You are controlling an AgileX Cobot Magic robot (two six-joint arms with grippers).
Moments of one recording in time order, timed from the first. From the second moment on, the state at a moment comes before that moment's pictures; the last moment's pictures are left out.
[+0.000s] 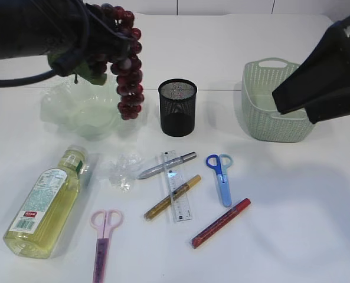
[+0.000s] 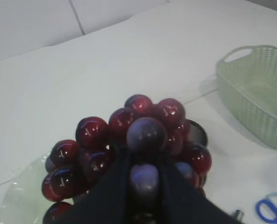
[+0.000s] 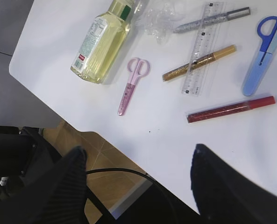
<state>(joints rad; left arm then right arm) -0.67 1.52 -1.08 -1.60 -0.34 1.65 0.12 1.23 -1.14 0.72 1.22 -0.39</state>
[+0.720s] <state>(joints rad) -0.31 1.53 -1.16 -1.73 -0.21 1.65 0.12 1.23 -1.14 0.72 1.23 -0.39</state>
